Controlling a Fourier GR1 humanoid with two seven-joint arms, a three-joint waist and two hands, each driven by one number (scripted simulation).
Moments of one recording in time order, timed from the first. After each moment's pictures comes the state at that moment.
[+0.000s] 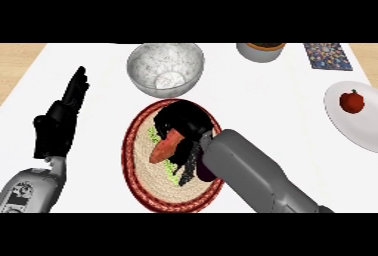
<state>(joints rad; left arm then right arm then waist) -0.24 0.35 -0.13 -1.57 -0.03 0.24 0.17 -0.83 -0.01 0.67 -0.90 0.41 -0.02 -0.02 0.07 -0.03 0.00</state>
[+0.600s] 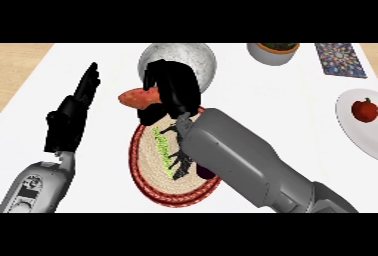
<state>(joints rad) -0.28 0.33 -0.16 -1.55 -0.03 0.22 0.17 -1.04 0.00 0.66 -0.99 0.40 -0.49 0.60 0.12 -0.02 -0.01</state>
